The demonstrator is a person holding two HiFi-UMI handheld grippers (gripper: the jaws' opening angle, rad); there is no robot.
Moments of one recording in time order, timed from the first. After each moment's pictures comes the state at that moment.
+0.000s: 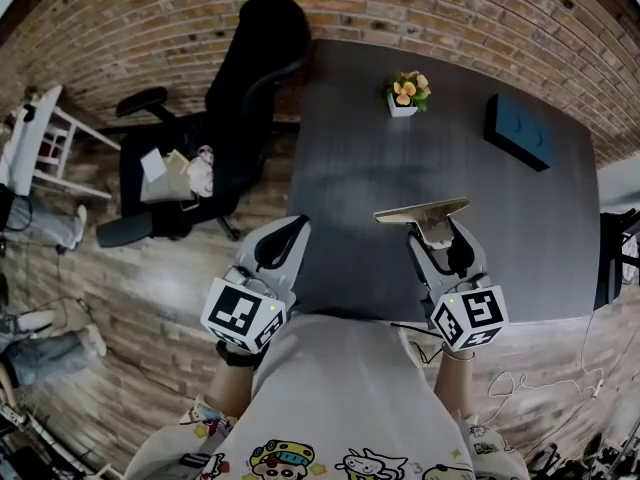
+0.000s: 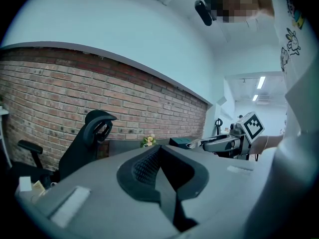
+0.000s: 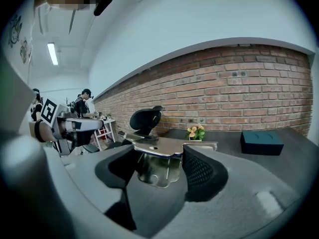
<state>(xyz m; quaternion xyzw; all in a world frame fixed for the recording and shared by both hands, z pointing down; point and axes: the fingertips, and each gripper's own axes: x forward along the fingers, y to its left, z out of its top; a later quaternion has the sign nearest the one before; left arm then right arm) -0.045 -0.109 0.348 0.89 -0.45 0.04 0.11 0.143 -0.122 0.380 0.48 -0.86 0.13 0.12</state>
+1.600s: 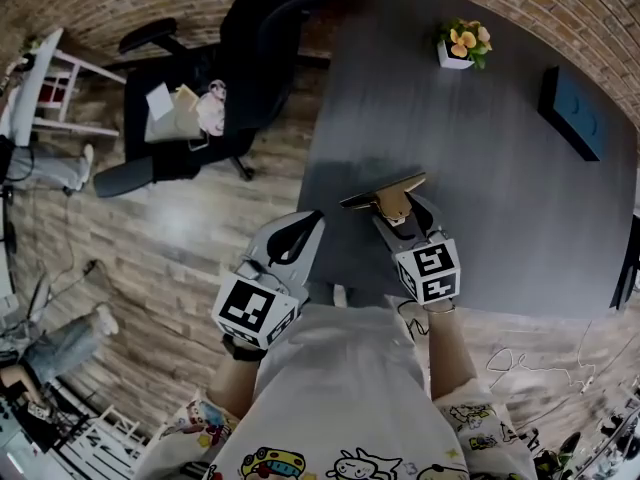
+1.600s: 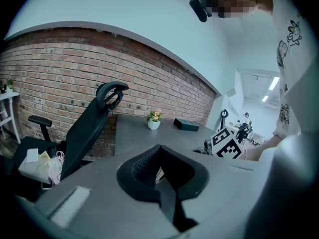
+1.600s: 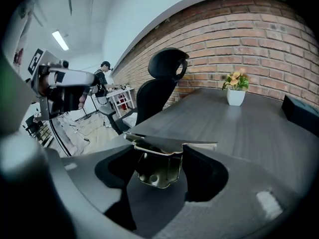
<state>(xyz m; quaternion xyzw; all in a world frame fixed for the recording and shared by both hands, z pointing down) -0.059 -0.077 0.431 0.85 -0.46 0.11 0.21 0.049 -0.110 0.562 0.33 -0.88 0.19 0.28</state>
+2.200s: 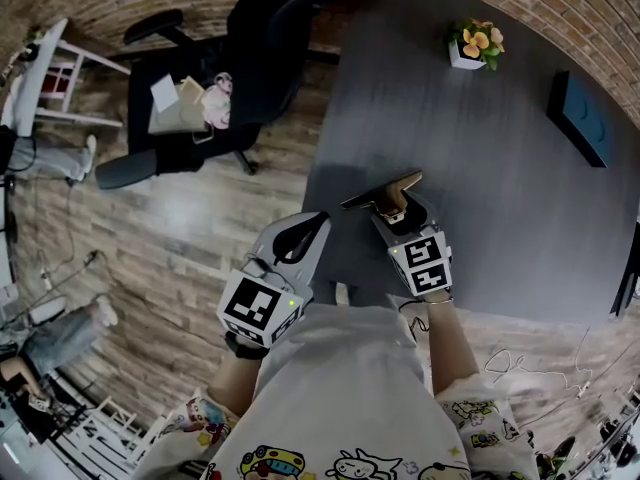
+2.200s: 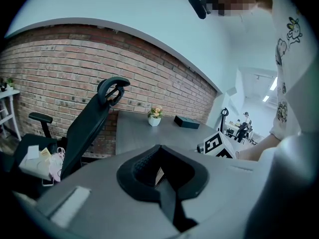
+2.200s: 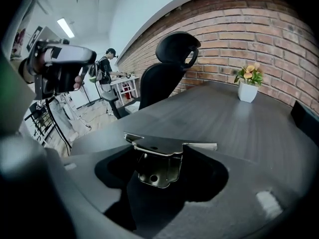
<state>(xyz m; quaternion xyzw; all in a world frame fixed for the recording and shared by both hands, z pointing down) -0.060 -0.071 0.446 0.85 -0.46 0.11 0.22 0.038 -0.107 0.602 0.30 -0.87 0.17 0.34</state>
